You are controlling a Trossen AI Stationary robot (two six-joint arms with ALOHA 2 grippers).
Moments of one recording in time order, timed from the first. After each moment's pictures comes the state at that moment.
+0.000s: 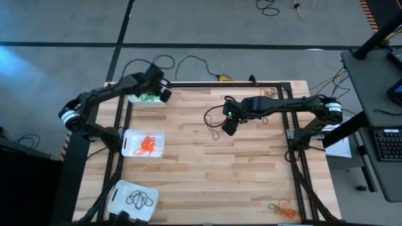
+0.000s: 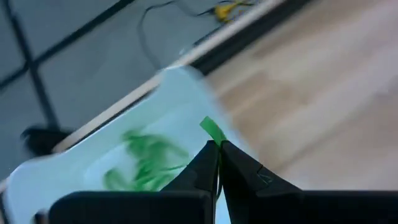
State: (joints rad) left arm 0.76 1.41 1.01 -0.63 -0.28 -0.14; right arm -0.19 1.57 1.19 -0.82 0.20 0.44
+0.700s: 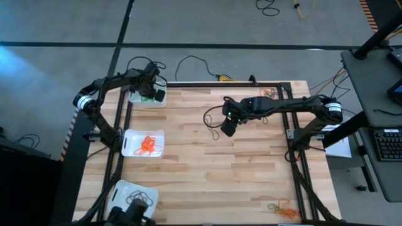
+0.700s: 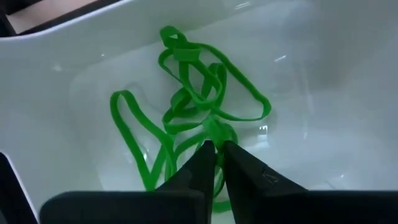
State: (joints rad) left arm 1.01 1.67 1.03 -0.74 -0.14 -0.23; right arm -0.18 1.57 1.20 -0.79 0.17 0.44
